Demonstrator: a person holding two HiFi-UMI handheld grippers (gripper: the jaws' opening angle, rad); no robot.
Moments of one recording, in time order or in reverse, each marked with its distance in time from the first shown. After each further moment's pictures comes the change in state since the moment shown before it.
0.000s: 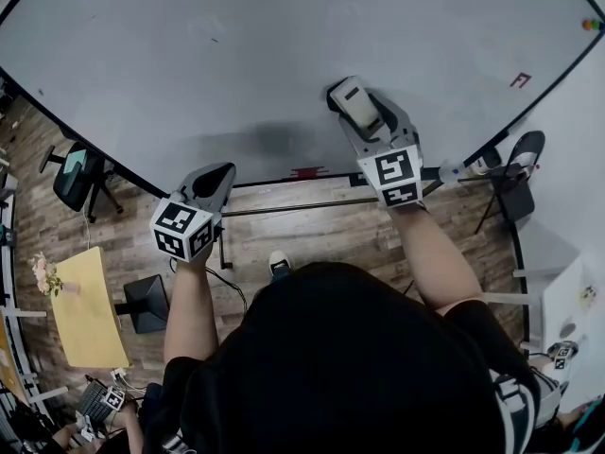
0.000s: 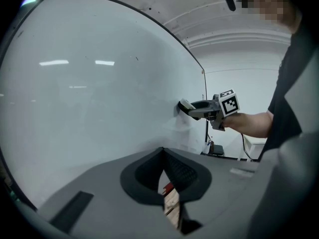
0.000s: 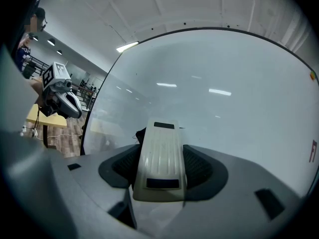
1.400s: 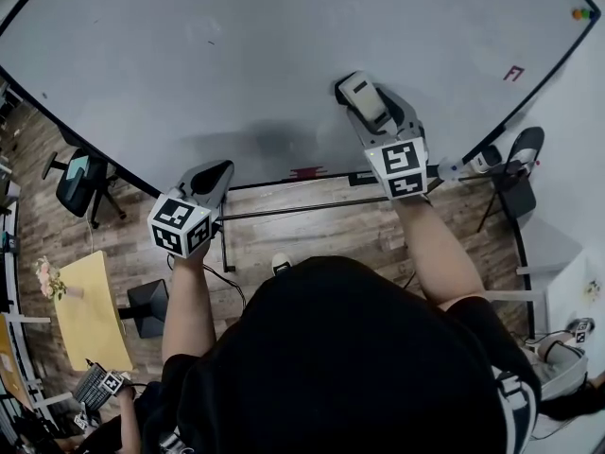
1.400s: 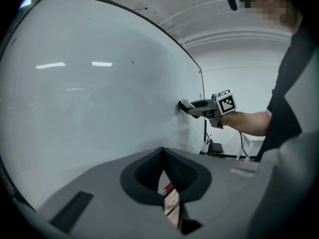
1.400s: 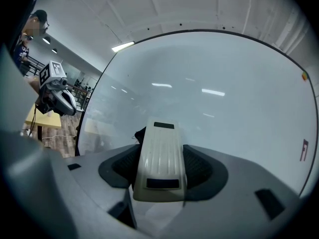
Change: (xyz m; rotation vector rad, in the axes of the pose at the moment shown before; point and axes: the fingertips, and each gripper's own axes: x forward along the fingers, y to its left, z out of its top) left arm -0.005 -0.003 0.011 0.032 0.007 -0.015; right arm -0.011 -0.025 -0.002 0.018 0.004 -0.056
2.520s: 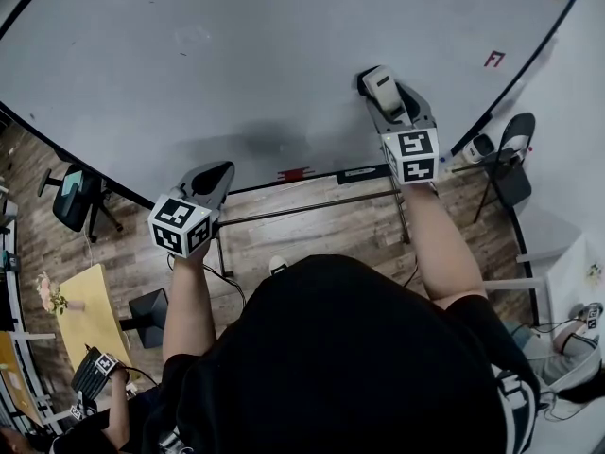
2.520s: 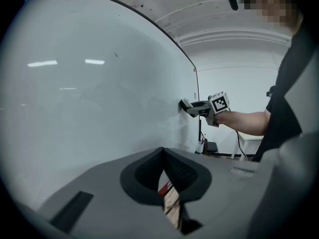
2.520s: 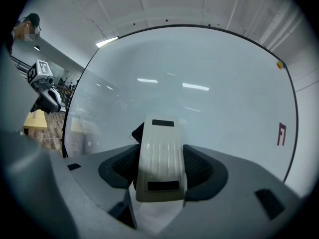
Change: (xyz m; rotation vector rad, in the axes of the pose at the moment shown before) left arm 0.031 -0.026 0.009 0.023 0.013 -0.065; right arm -0.026 -0.084 -0.046 0.074 0.049 -0.153
